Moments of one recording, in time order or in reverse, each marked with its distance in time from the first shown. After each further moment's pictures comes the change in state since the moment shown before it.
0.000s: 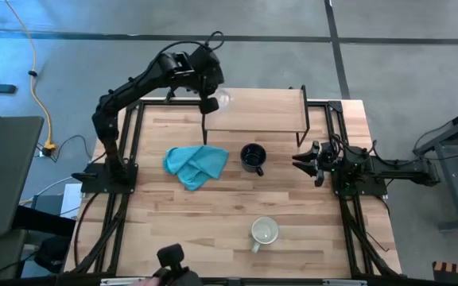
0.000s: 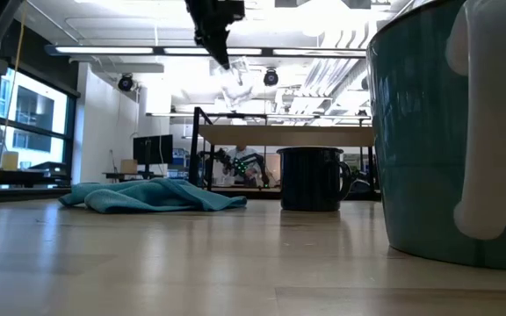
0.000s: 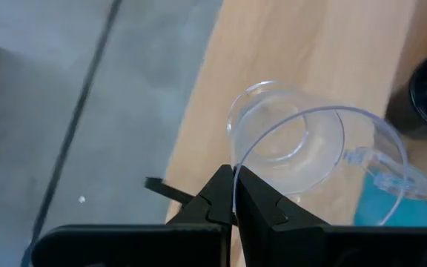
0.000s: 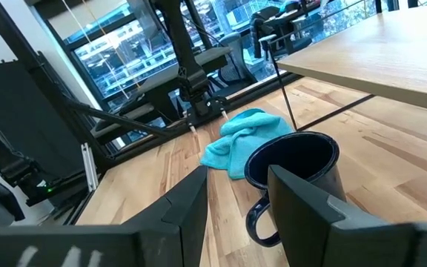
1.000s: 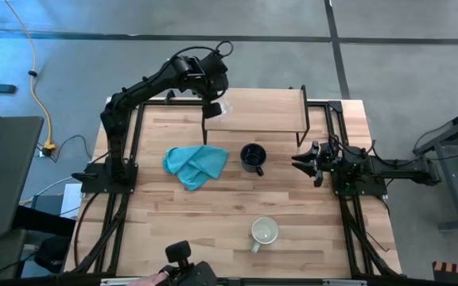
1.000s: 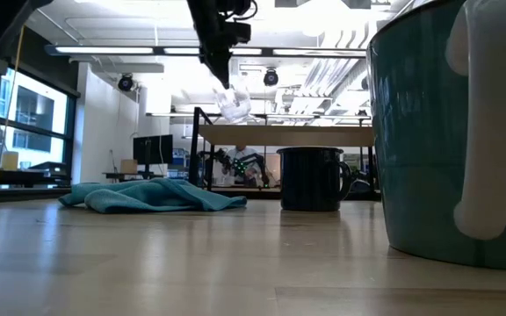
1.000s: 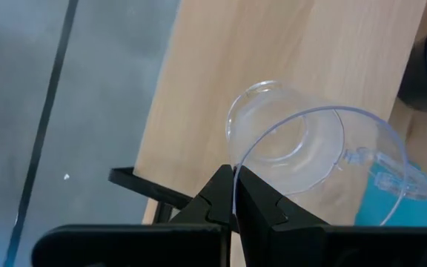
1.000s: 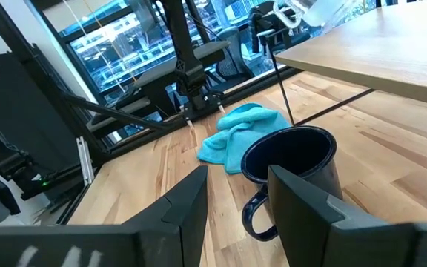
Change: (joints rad) left arm 0.005 0.088 0.000 -0.048 0.012 -0.006; right arm 0.000 0.022 0.000 0.000 0.000 -0.011
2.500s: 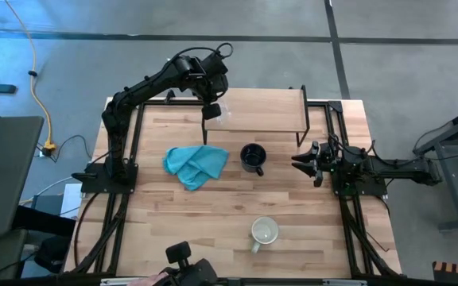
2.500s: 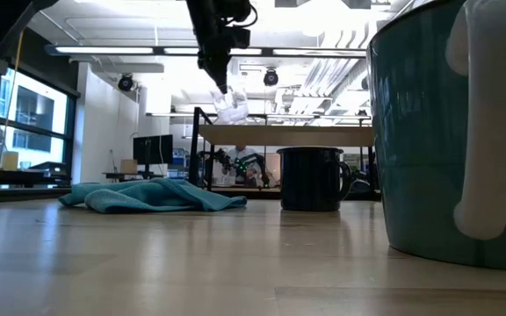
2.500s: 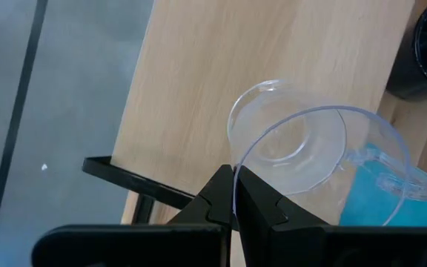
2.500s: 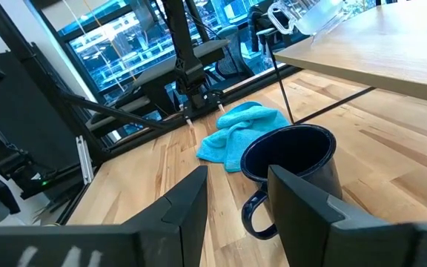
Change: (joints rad) left arm 0.007 0.018 0.000 -0.031 0.049 -0.024; right arm 0.000 0.005 0.000 0.000 0.000 0.003
